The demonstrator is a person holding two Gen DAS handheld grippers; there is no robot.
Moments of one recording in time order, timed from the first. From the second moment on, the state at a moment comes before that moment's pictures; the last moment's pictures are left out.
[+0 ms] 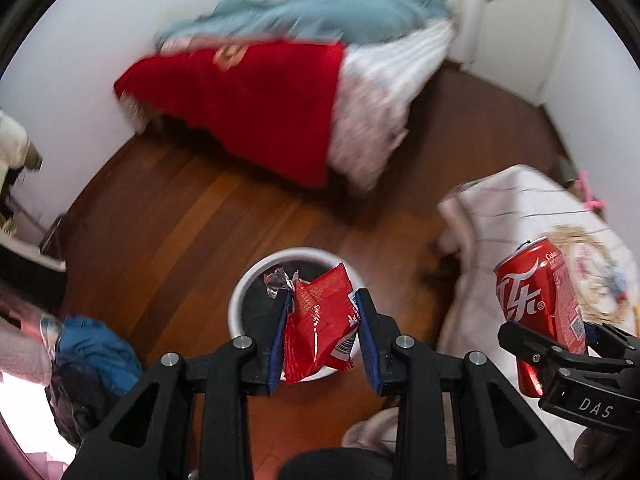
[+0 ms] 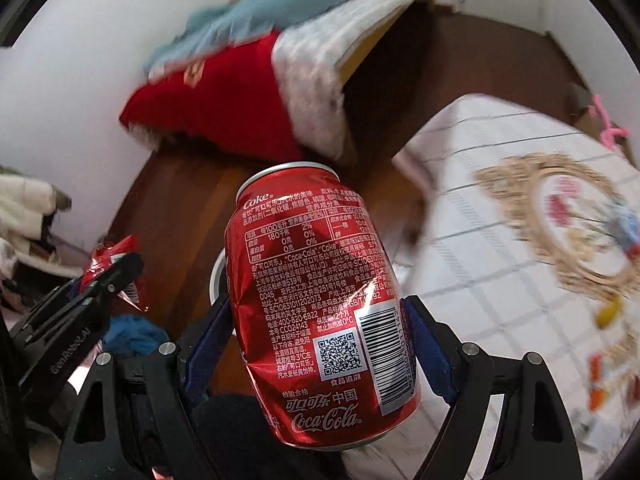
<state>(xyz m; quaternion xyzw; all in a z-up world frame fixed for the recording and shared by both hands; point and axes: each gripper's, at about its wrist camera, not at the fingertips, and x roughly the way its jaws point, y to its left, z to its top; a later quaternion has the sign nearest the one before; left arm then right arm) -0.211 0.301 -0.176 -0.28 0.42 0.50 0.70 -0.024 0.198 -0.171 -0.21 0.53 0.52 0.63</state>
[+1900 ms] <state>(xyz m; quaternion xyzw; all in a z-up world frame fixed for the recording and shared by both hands) -0.302 0.300 -0.208 -0.36 0.45 0.52 0.63 -0.101 0.297 -0.267 -0.38 0.52 0.53 0.56</state>
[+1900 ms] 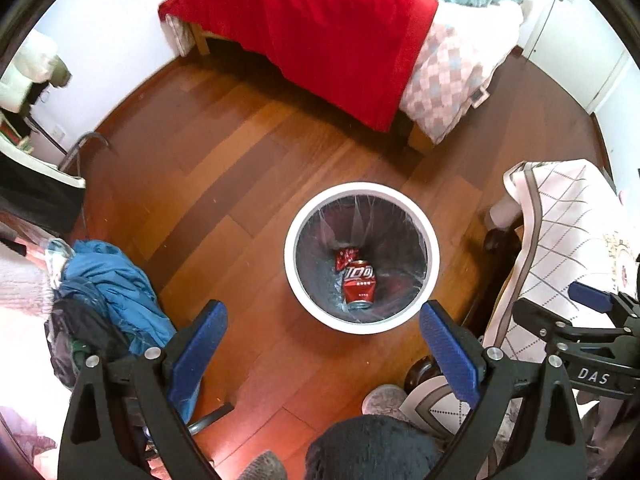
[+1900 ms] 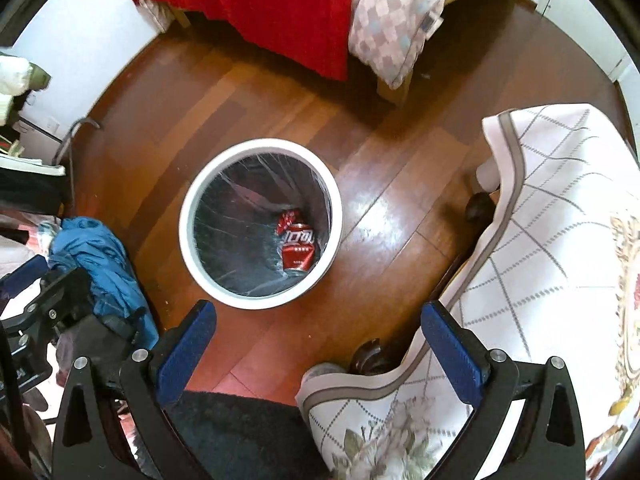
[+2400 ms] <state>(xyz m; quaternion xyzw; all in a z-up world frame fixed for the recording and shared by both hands) -0.281 0.213 -0.116 -0.29 0.40 0.57 0.66 -0.077 0.194 -0.145 -0.26 0.49 0.59 0.59</state>
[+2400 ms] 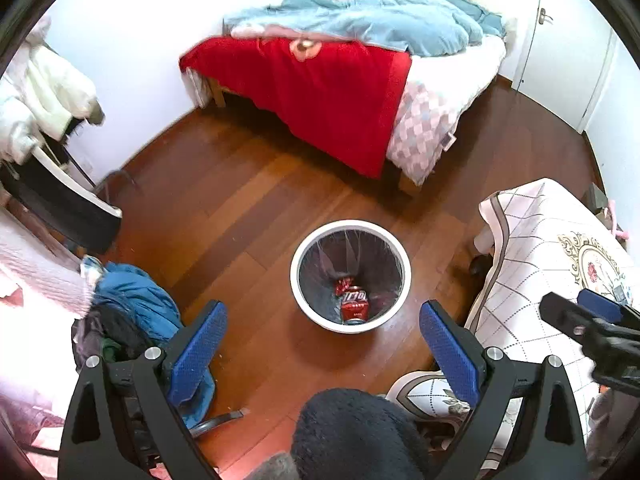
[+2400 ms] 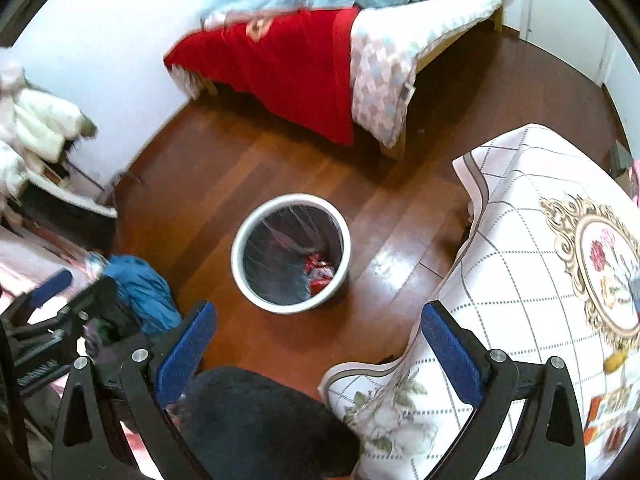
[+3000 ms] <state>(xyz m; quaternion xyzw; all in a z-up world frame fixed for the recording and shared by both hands) 0.021 0.050 -0.225 -0.20 0.54 0.31 0.75 0.192 -0.106 -0.179 -0.10 0.60 0.31 0.73</state>
